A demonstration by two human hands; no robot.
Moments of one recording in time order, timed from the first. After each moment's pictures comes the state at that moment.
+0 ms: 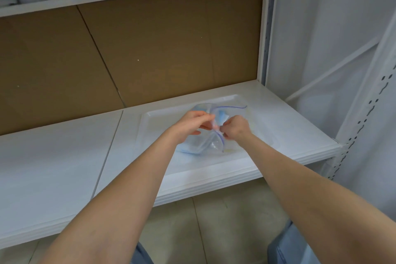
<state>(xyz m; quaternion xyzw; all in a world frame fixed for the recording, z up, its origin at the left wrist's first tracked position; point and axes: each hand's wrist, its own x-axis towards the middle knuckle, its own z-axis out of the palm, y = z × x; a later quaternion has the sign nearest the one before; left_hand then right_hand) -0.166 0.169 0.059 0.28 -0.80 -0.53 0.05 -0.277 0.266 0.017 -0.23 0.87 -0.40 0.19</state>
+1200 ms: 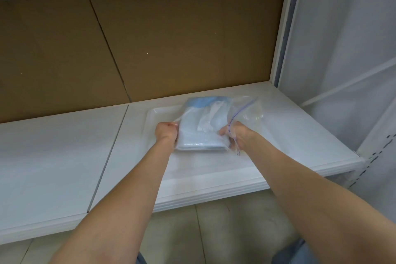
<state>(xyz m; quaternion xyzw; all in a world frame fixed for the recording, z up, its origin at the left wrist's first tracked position) -0.146 0.085 0.002 0.54 -0.58 -0.53 0.30 -0.267 0.236 0.026 -0.13 0.74 -0.49 0.43</state>
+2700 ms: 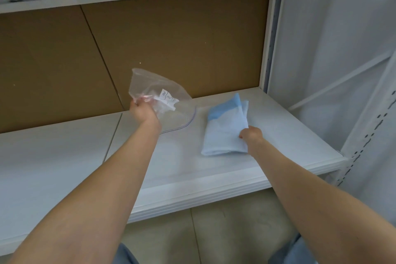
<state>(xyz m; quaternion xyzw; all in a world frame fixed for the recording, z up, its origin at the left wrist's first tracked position) -0.153 0.073 0.078 0.42 -0.35 -0.63 0.56 -0.306 0.269 0.000 -0.02 0.77 -0.58 0.26</state>
